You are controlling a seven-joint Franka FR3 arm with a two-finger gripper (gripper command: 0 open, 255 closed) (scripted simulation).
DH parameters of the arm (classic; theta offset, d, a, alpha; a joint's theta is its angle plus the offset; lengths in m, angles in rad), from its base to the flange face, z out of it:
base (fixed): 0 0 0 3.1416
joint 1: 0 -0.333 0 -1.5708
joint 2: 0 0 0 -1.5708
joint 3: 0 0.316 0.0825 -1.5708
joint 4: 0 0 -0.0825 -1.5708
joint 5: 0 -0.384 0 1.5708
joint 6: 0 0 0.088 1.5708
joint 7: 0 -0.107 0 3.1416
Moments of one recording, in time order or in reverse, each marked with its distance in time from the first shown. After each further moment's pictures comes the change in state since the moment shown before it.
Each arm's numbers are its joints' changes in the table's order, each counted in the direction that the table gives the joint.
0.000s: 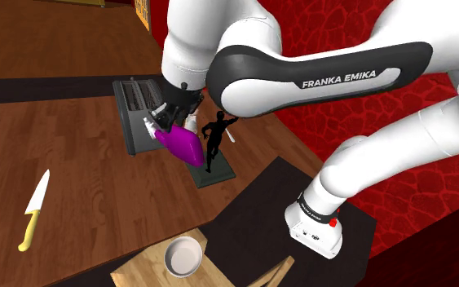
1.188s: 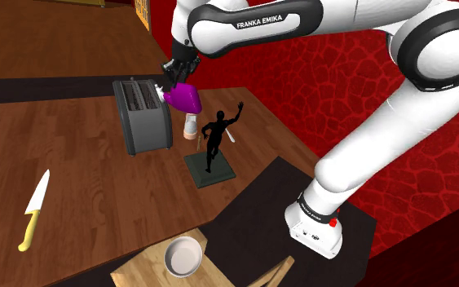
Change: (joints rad) arm 0.202 -0.315 -0.175 -0.195 0.174 -0.099 0.270
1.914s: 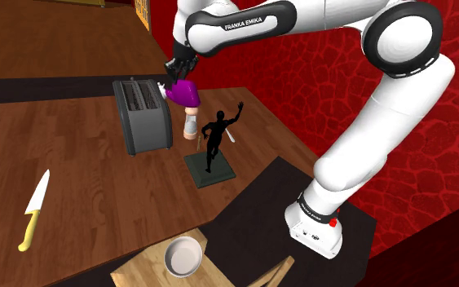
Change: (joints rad) arm 0.044 -0.170 -0.039 -0.101 0.090 -0.050 0.040
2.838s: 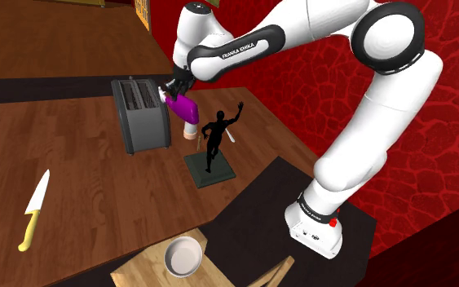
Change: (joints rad) arm -0.008 -0.074 -0.010 0.106 0.093 -0.162 -0.080
